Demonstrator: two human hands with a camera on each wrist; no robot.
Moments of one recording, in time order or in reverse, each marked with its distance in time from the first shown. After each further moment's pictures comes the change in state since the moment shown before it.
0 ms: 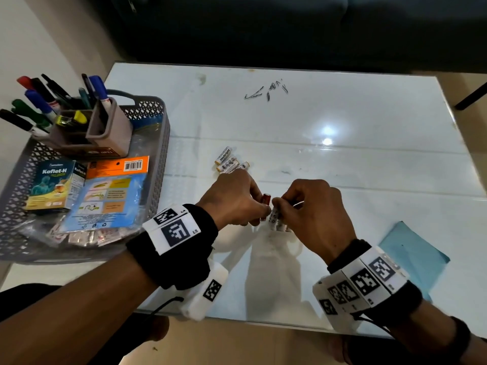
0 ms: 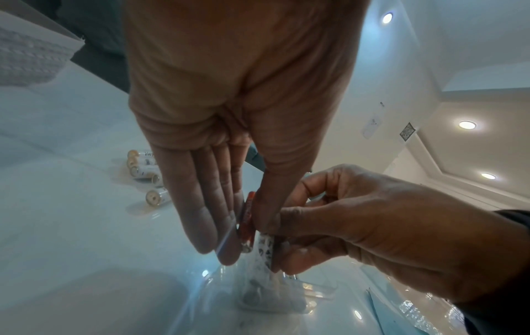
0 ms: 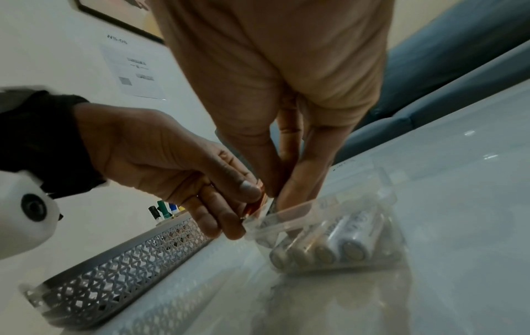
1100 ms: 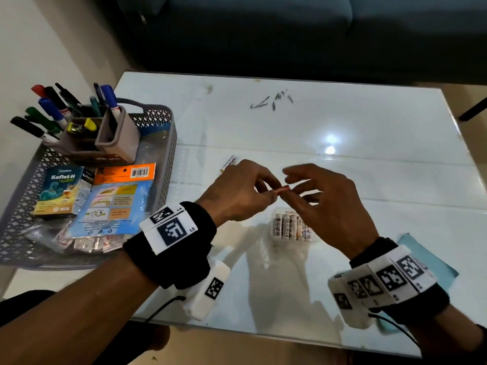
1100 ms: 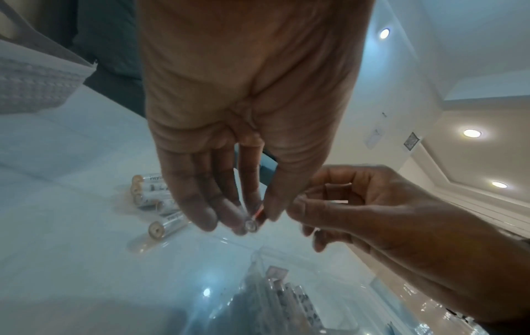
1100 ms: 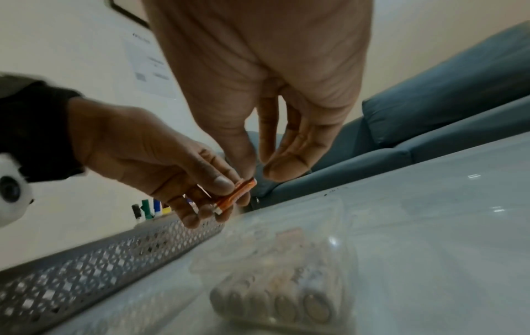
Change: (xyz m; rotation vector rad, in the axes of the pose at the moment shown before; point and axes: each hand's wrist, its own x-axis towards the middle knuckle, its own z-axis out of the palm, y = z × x) left_hand 0.008 0.006 -0.019 0.046 0.091 0.228; right_hand 0.017 -0.003 -0.019 0.217 -0.007 -0.174
